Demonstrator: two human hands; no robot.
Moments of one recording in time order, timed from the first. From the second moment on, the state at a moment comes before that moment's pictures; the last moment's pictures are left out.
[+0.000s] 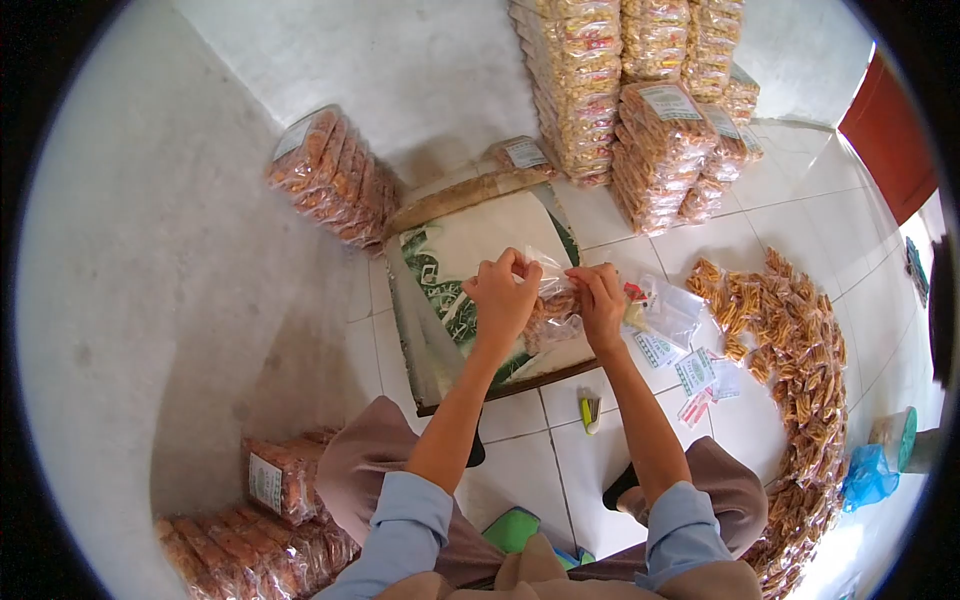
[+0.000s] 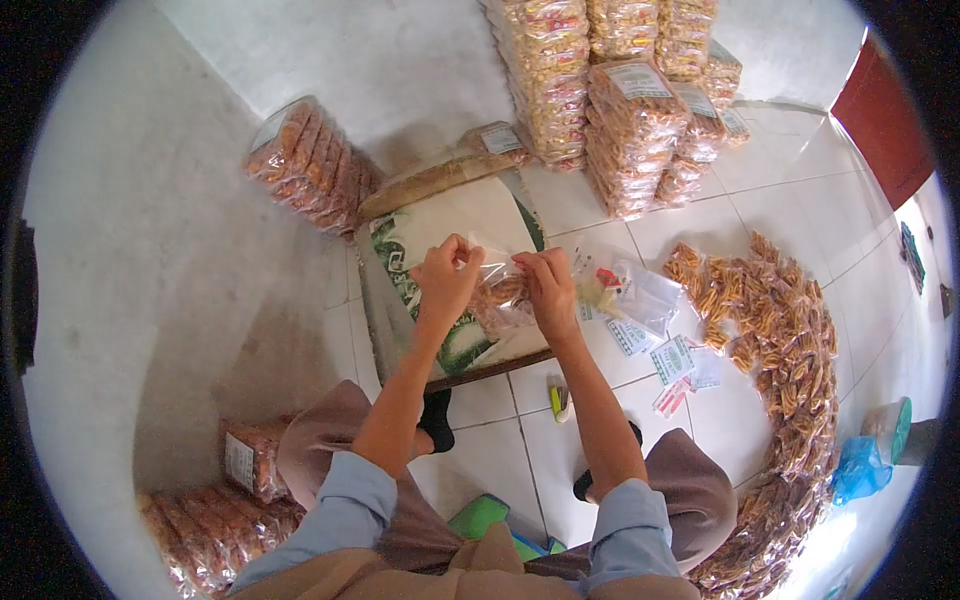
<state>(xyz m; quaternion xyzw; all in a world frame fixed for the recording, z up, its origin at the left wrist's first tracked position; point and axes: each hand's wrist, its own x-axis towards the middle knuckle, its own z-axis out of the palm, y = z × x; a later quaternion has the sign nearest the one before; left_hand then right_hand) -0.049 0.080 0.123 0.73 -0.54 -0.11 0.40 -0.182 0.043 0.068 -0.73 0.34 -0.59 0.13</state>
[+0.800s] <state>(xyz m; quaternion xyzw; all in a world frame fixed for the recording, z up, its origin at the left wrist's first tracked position) -0.018 0.065 0.131 0.64 -0.45 -0.47 0.40 -0.183 0.050 0.070 -0.77 0.32 -0.53 0.18</state>
